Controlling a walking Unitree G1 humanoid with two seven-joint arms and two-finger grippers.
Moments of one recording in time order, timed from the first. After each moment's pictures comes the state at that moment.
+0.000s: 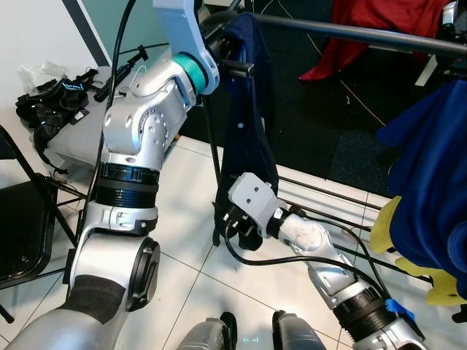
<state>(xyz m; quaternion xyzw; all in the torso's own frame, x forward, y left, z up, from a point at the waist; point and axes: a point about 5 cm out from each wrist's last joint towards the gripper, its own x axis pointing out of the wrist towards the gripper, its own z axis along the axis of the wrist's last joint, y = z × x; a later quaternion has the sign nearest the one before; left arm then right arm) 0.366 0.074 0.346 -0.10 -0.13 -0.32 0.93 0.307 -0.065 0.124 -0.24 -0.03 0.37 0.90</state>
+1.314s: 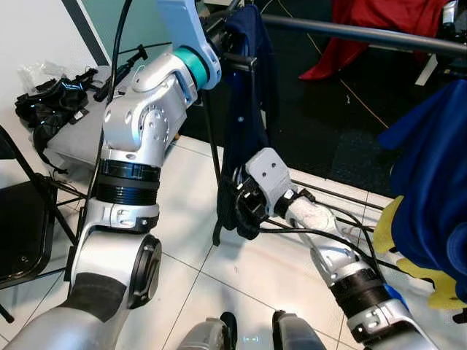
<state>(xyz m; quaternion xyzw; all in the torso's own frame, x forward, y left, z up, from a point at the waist) 0.365 0.071 0.352 -0.10 -0.14 -0.32 0.93 0.332 -0.068 0.143 -0.19 -0.06 0.33 0.92</state>
